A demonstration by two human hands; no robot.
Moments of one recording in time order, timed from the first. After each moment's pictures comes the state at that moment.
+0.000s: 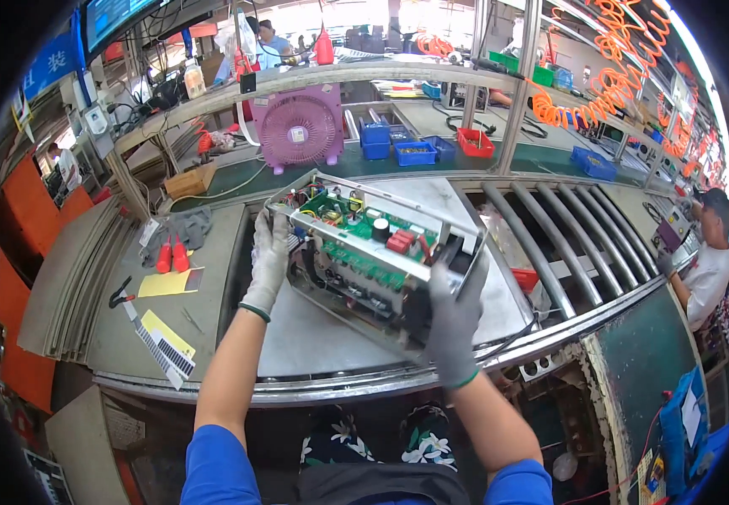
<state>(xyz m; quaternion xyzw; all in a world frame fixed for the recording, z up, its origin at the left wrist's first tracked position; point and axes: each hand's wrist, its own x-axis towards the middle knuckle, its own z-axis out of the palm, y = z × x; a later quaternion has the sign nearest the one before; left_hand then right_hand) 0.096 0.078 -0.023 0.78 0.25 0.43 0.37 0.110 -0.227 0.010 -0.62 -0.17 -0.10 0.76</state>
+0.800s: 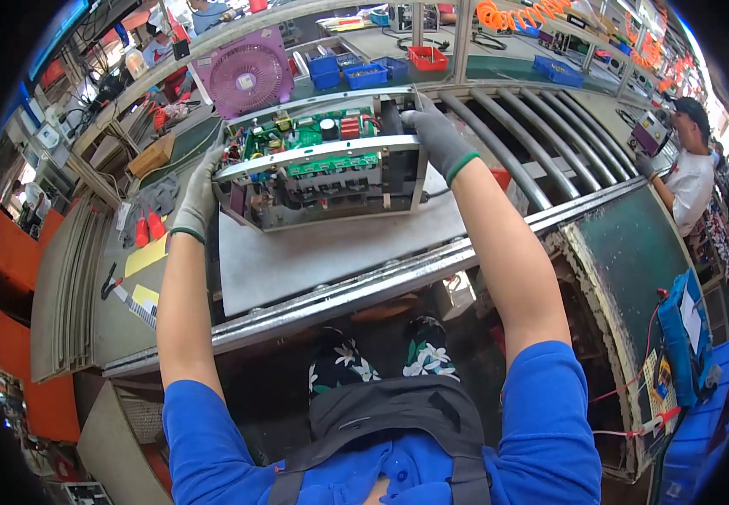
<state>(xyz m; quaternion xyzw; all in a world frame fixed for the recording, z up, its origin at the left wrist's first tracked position) 0.080 0.125 0.009 0.60 0.16 0.20 0.76 0.242 -0.254 0.026 -0.63 -0.22 0.11 0.74</state>
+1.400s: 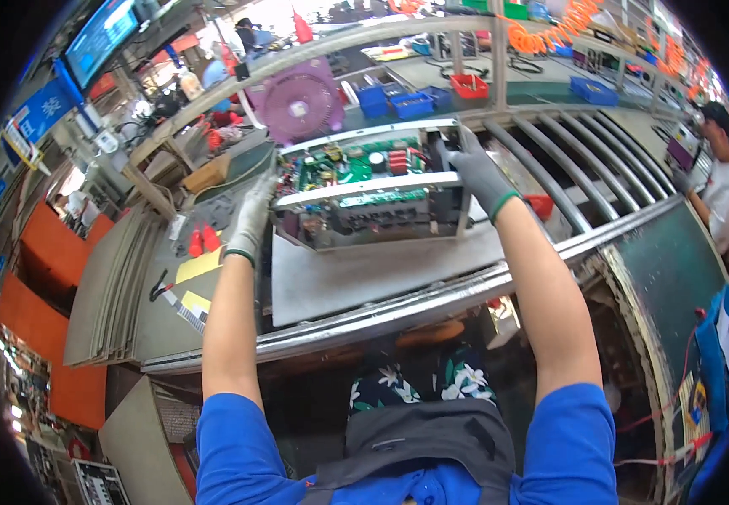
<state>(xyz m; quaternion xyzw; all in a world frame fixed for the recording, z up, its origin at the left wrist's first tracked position) 0.066 0.156 -0.012 0.86 0.06 0.31 0.39 0.199 -0.264 0.033 -0.71 -0.25 0.00 0.66</state>
